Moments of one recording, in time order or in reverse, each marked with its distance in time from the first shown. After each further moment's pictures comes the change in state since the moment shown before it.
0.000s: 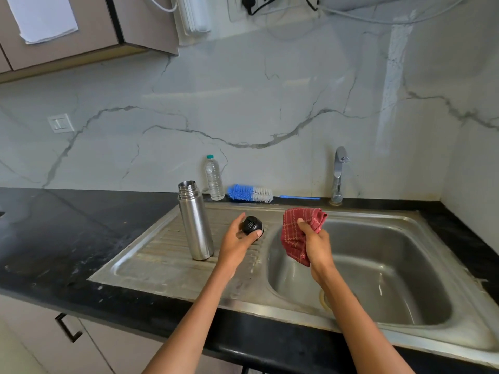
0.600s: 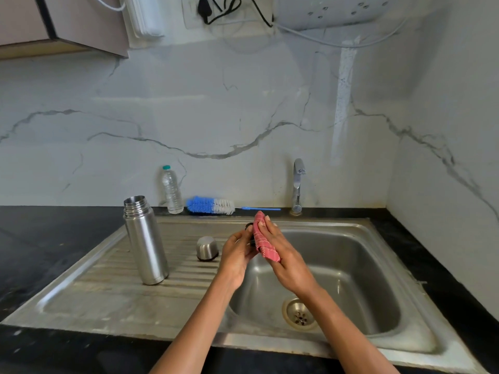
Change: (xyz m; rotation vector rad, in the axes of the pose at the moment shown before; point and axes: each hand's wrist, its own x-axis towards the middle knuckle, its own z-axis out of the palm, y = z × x) left_hand 0.012 0.025 0.104 -0.693 -0.170 -0.182; right_hand 0.018 0.000 -0.061 -0.898 -0.384 -0.773
